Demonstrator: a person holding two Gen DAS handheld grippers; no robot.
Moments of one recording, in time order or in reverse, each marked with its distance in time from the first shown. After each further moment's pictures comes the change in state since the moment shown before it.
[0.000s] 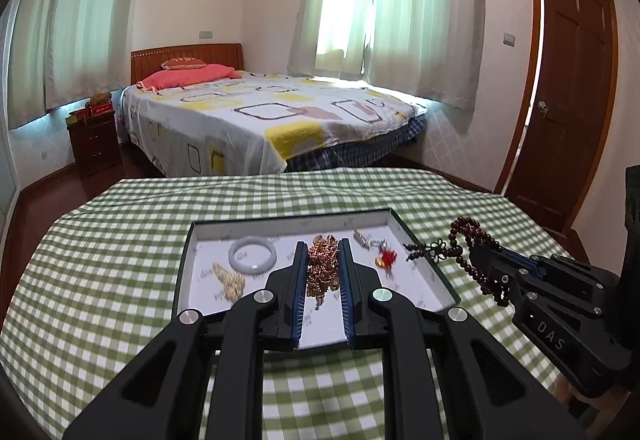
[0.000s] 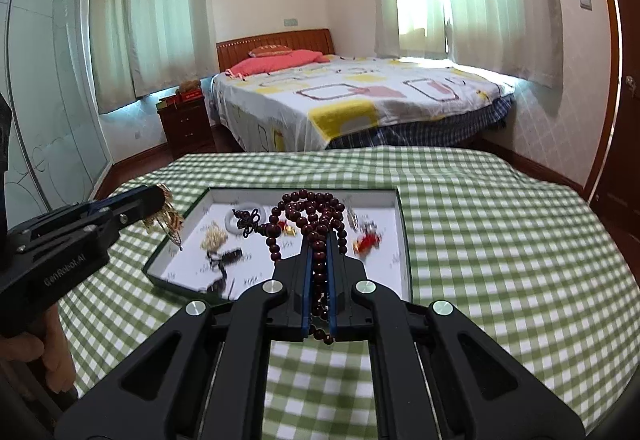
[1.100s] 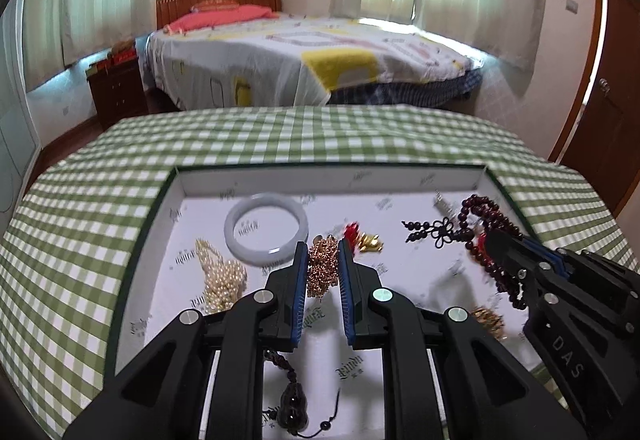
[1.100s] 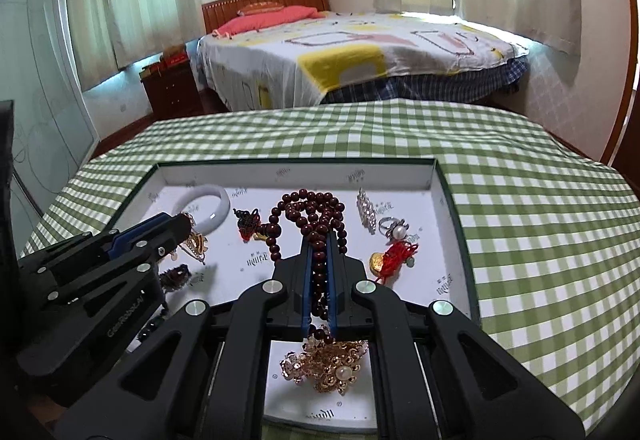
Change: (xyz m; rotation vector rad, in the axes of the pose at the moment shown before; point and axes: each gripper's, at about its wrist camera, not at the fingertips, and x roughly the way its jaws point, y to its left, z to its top) left arm 0.151 0.030 -0.029 -0.072 0.227 0.147; right arm 0.155 -0.010 -0.010 0.030 0.182 -0.014
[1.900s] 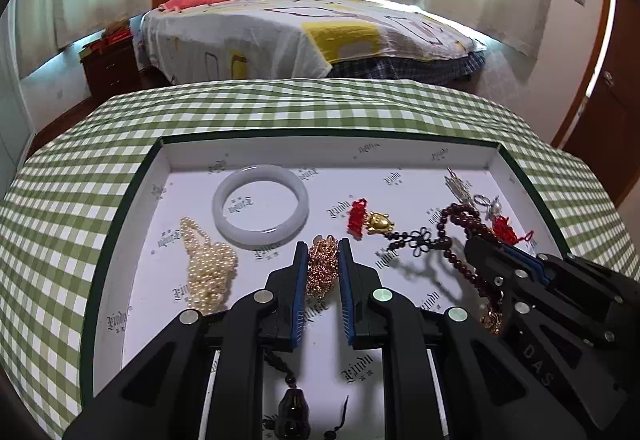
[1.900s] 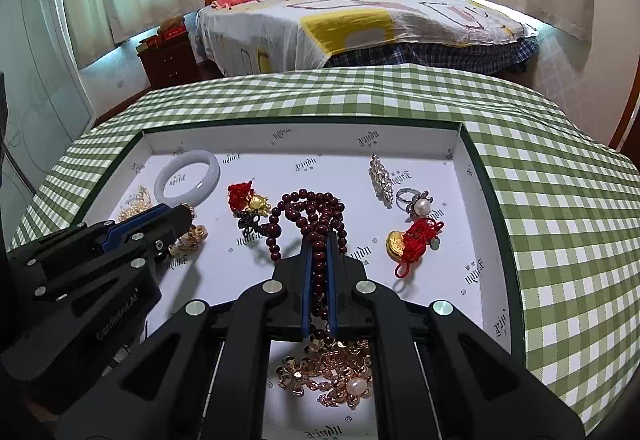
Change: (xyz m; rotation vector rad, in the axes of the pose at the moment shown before) left arm 0.016 -0.002 -0.005 -0.001 0.069 -0.020; right arm 0.030 0.008 -0.008 -0.015 0.105 0.001
